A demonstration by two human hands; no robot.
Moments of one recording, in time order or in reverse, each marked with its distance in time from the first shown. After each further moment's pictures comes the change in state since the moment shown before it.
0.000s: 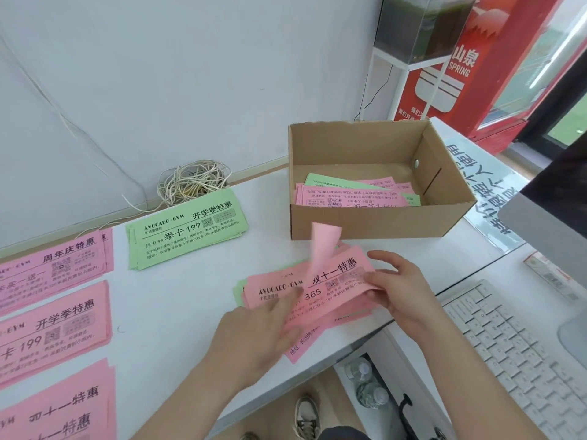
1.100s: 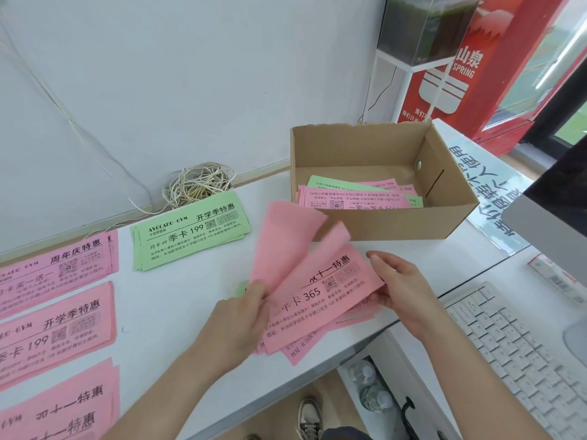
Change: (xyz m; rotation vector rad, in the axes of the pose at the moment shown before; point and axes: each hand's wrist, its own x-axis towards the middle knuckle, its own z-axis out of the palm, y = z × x) left_hand 0.004 -0.035 0.006 -0.251 0.160 -0.067; right_hand 0.004 0.001 -0.001 -0.088 -0.026 -0.037
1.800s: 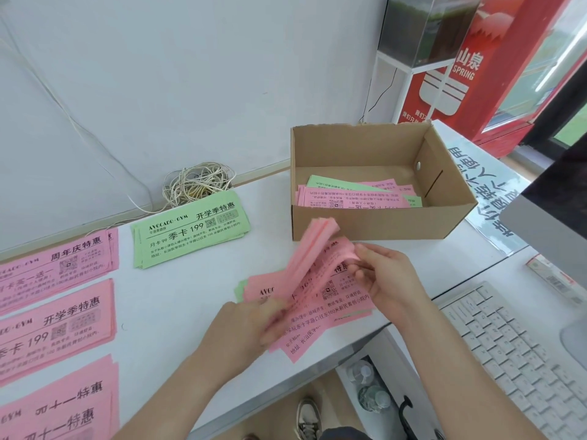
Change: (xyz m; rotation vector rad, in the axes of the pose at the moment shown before) left_hand -0.005 0.002 0.009 0.086 0.107 0.211; right_hand -0.001 -0.022 0.023 0.374 -0.049 0.029
